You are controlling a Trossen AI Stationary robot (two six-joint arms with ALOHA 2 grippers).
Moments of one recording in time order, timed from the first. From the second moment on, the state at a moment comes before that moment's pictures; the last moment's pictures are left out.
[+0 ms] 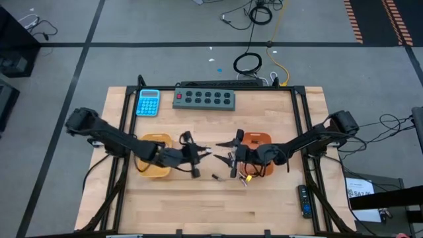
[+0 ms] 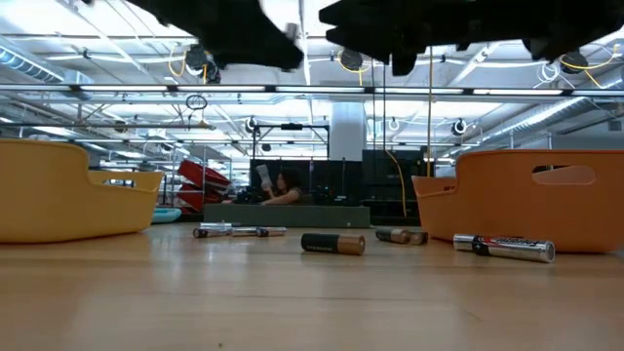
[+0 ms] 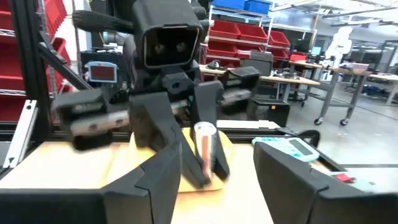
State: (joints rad) left arm -0.34 1.45 0.82 0.22 -0.56 -0.08; right arm 0.30 1.60 0.68 0.98 0.48 -0.08
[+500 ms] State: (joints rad) left arm -0.50 1.10 0.82 -1.02 -0.22 -1.04; right arm 0.29 1.50 0.68 0.66 0.47 0.04
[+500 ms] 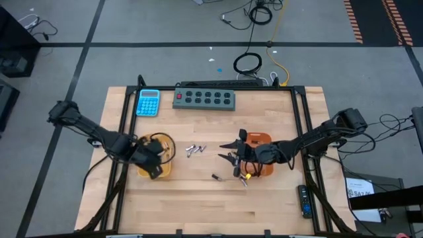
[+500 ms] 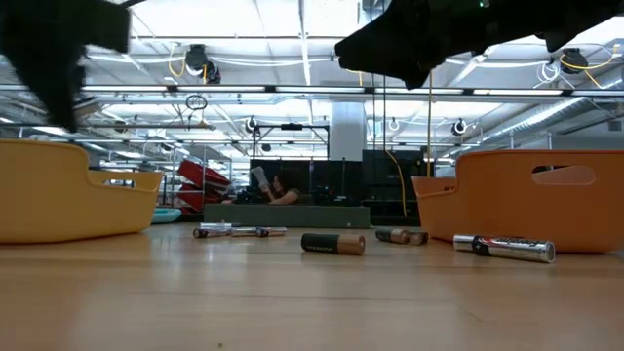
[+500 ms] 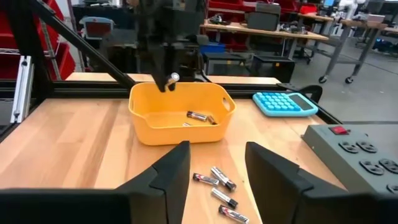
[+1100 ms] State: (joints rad) left arm -0.41 1.19 0.82 -0.89 -0.20 -0.94; right arm 0.29 1.50 0.68 0.64 0.47 0.04
